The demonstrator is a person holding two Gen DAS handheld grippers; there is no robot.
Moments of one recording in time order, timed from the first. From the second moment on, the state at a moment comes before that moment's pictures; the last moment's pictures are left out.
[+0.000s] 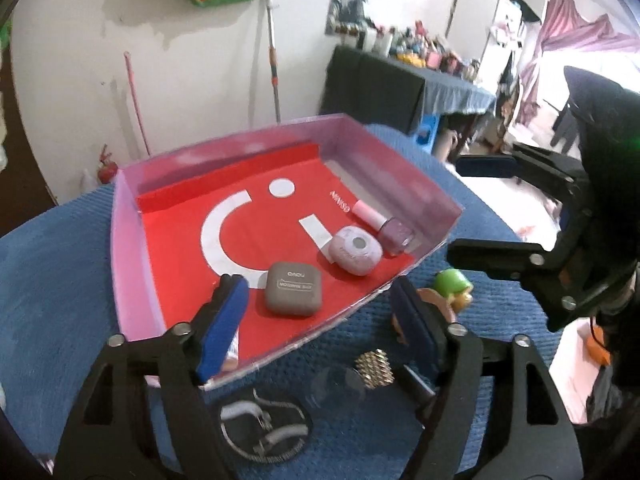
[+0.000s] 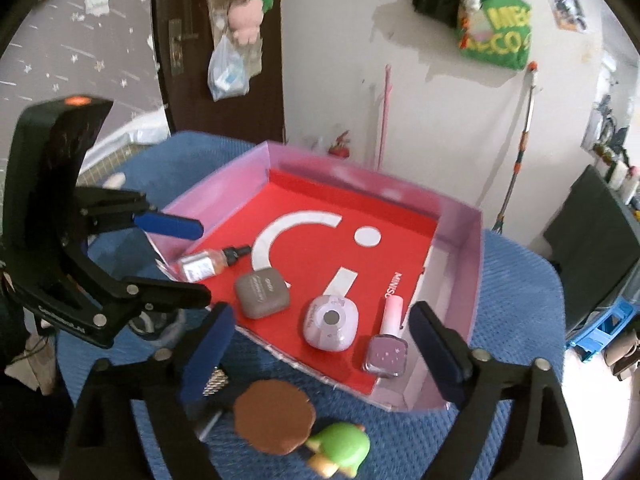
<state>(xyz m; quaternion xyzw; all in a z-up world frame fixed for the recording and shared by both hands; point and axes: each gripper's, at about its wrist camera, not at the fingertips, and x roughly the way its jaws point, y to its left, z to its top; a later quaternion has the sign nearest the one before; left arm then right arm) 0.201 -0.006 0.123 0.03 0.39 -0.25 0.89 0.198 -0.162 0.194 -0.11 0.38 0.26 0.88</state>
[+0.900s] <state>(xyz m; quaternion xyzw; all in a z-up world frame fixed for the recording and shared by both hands) 0.046 0.002 0.112 -0.03 0.24 -0.11 0.96 0.020 -0.196 0.198 -0.01 0.24 0.11 0.96</state>
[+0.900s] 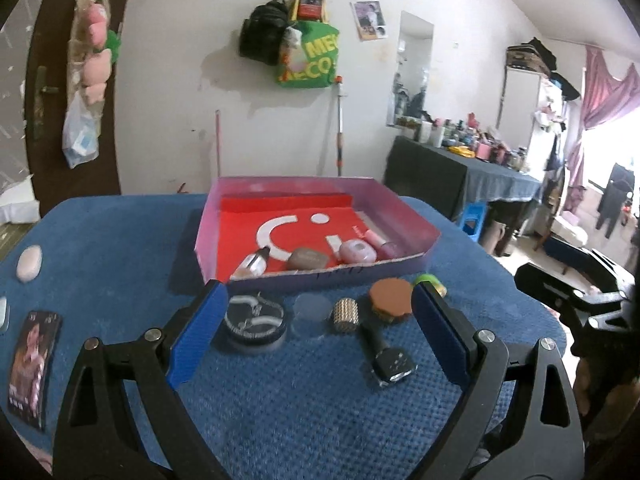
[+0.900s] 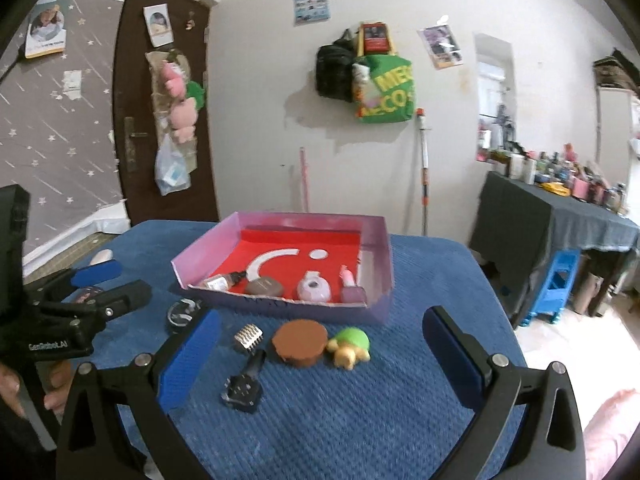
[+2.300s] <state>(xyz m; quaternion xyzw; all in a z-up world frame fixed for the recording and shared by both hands) 0.053 0.024 0.040 -0.05 0.33 -0.05 0.94 0.024 -0.169 0.108 0.03 0.32 0.10 0.94</state>
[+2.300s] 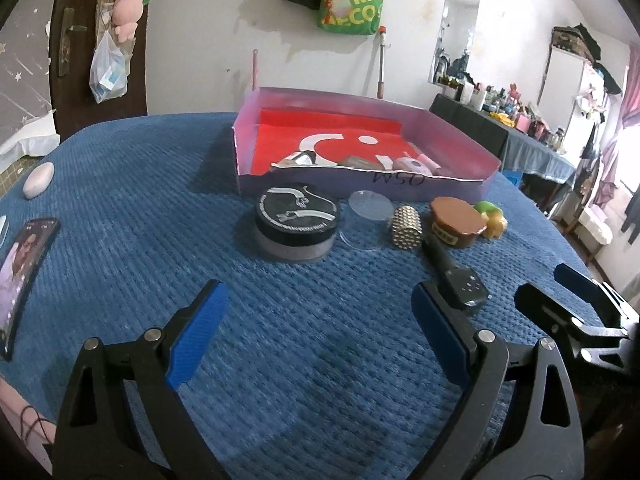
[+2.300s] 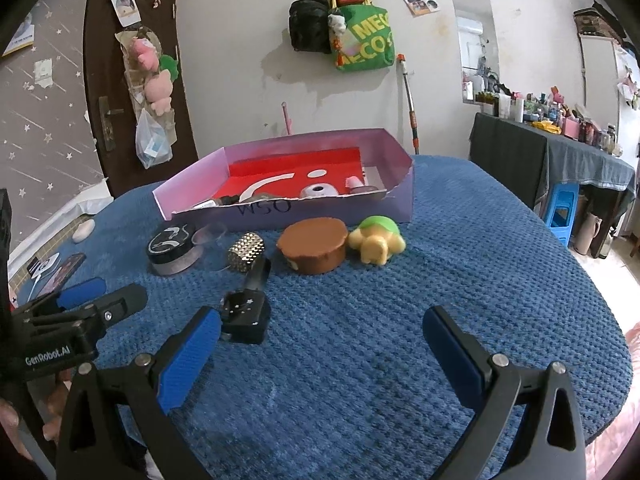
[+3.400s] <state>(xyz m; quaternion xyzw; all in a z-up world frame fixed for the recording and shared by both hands) 0.150 0.039 0.034 0.00 0.43 -0.07 0.90 0.086 -0.123 0.085 -0.04 0.42 0.12 0.90</state>
